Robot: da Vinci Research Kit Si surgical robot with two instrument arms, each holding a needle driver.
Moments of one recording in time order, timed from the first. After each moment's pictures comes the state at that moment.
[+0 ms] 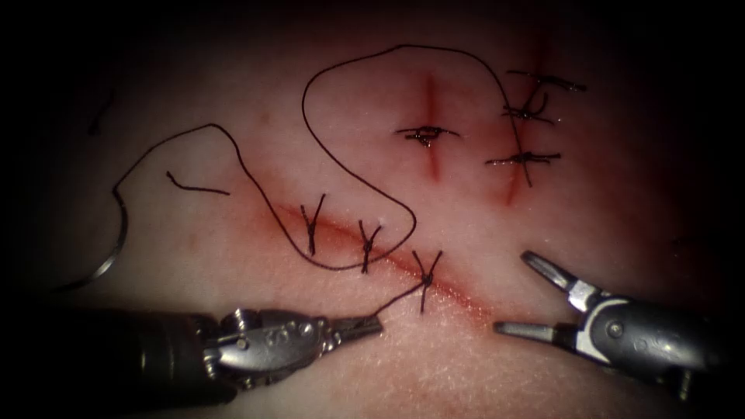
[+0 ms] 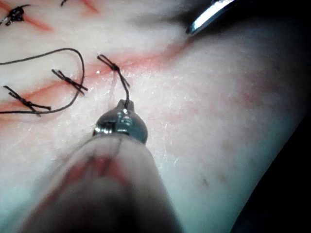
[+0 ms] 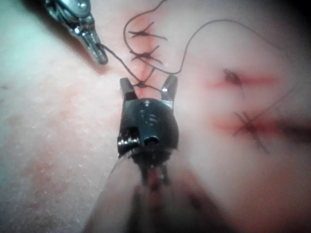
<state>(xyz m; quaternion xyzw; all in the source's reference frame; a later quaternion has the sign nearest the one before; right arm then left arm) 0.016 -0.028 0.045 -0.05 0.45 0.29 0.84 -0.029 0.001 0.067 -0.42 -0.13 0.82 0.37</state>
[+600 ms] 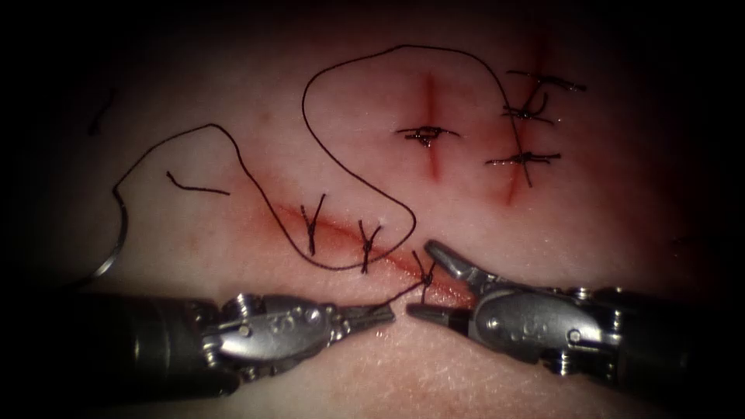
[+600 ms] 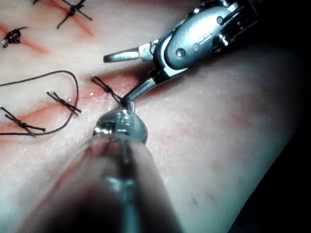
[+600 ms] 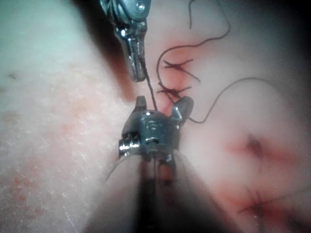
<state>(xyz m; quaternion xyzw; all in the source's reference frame) 0.024 -0.028 0.050 -0.18 0.44 0.16 0.87 -0.029 0.002 0.065 -0.41 -0.13 0.82 0.37</state>
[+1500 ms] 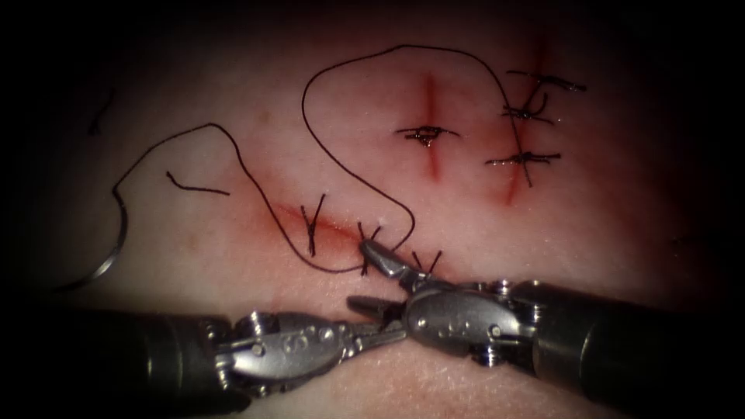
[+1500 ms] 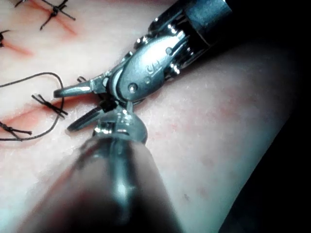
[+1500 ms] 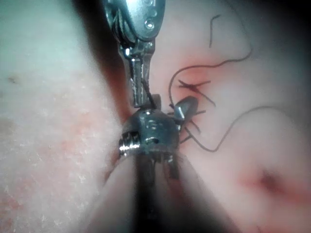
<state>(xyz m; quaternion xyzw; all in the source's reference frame) 0.029 -0.029 0.055 -0.19 0.42 0.15 0.88 -0.031 0.000 0.065 -0.41 -0.12 0.83 0.35</state>
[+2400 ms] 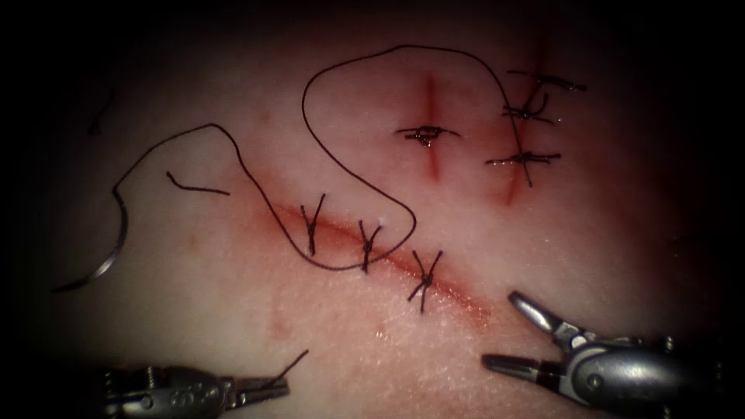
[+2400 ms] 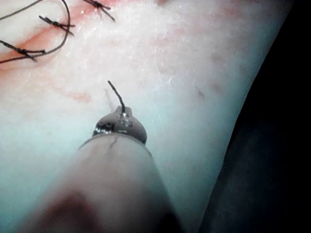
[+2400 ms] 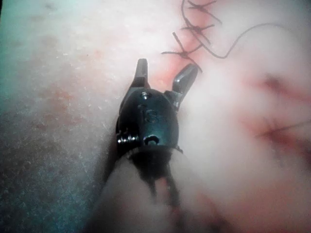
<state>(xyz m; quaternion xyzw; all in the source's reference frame) 0.013 -0.032 0.048 -0.15 0.50 0.17 0.84 -0.019 -0.006 0.068 -0.33 -0.16 0.89 0.26</state>
